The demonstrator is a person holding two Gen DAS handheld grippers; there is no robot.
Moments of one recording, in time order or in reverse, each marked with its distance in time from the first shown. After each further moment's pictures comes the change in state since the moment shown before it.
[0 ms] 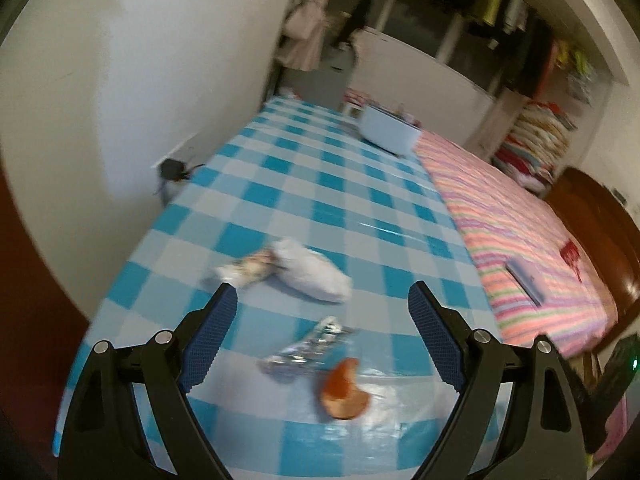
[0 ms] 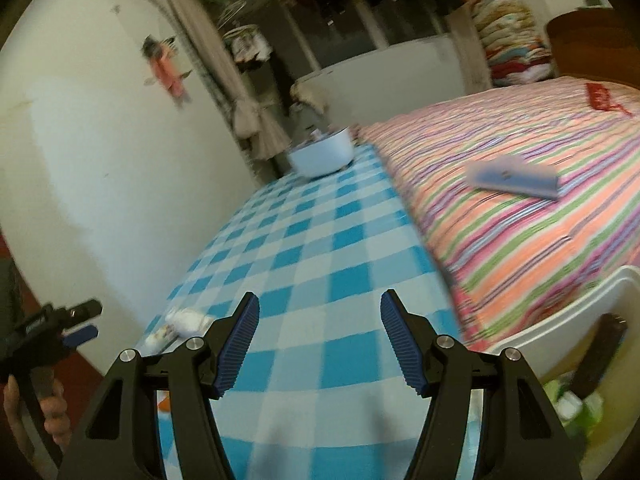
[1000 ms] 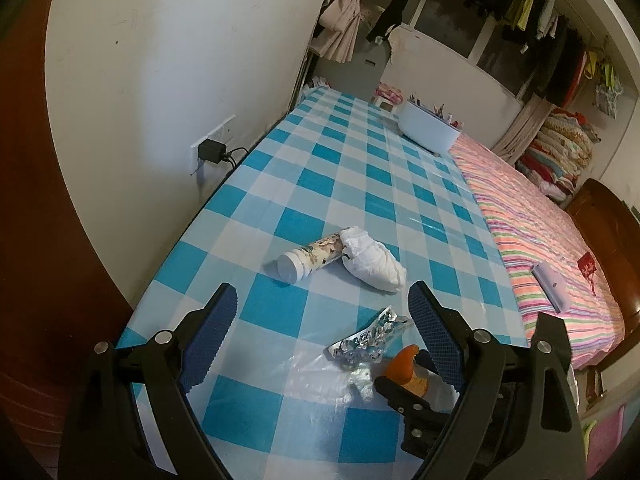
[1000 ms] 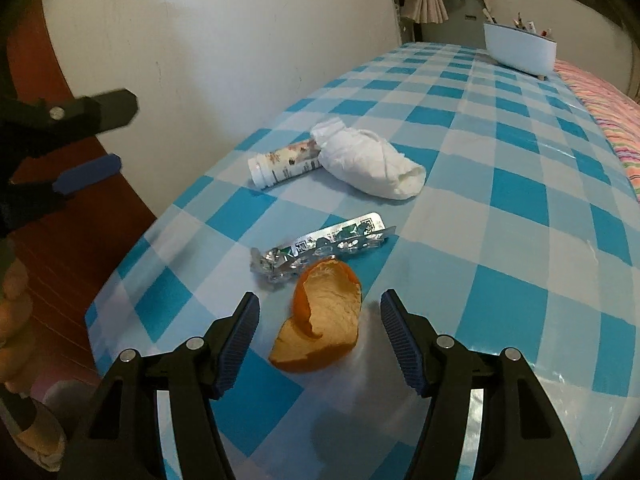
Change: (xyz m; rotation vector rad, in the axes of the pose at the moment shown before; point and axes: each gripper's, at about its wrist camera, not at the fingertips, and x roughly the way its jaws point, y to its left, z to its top) left arm -0.005 0.044 -0.006 -0.050 0.039 0.066; right arm 0.136 0.157 -0.078 -0.398 0.524 0.211
